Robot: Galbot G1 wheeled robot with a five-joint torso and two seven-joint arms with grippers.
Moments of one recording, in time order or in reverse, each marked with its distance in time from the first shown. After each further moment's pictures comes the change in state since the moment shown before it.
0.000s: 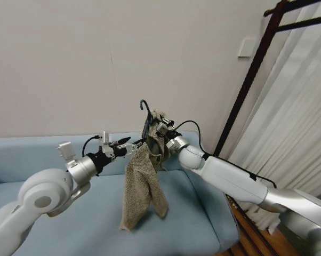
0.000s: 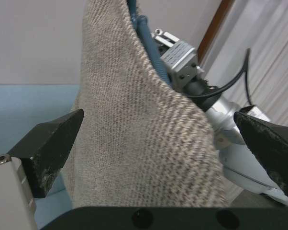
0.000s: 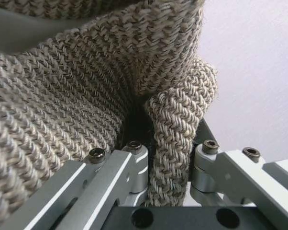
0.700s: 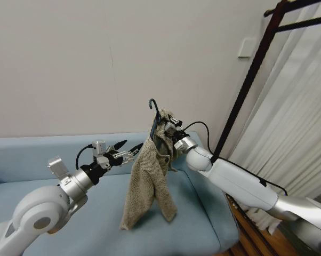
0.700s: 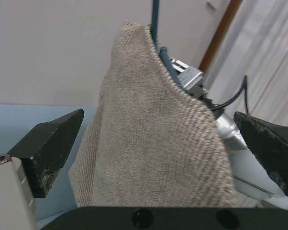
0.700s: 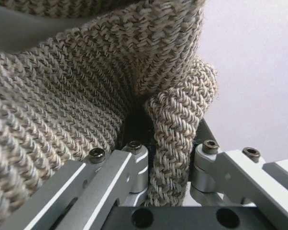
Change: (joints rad) left arm 0.330 0.006 -0.221 -0.065 0.134 -0.163 0.124; right arm -0.049 -0.039 0.059 0.021 -0.031 0.016 -0.008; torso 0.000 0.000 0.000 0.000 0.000
